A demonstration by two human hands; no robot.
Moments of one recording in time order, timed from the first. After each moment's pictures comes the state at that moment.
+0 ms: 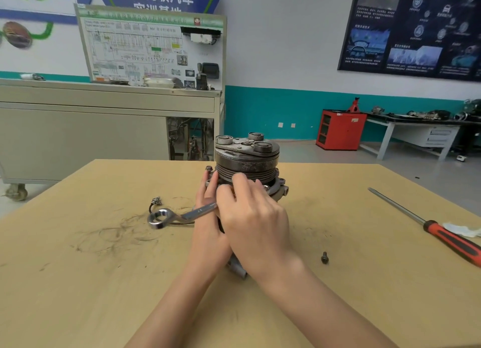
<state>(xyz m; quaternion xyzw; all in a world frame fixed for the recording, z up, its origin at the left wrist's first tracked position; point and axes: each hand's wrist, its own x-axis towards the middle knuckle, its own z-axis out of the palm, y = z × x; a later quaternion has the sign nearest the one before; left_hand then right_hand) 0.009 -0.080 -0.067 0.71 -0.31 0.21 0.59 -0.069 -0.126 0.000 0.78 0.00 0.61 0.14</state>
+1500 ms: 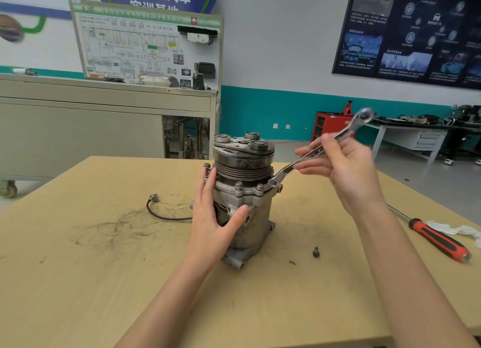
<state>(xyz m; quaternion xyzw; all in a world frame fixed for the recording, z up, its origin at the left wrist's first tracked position) -0.003 -0.074 -0.064 0.71 -0.31 0.17 0.60 -0.087 -0.258 0.050 0.69 0.04 0.37 -0.62</state>
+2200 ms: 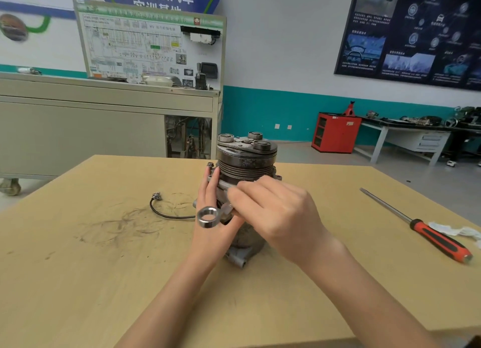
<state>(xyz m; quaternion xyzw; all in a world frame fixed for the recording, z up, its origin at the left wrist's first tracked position) 0.000 -0.080 -0.066 0.68 -0.32 0.20 0.63 -0.101 -0.167 0.021 0.77 0.24 0.57 0.17</state>
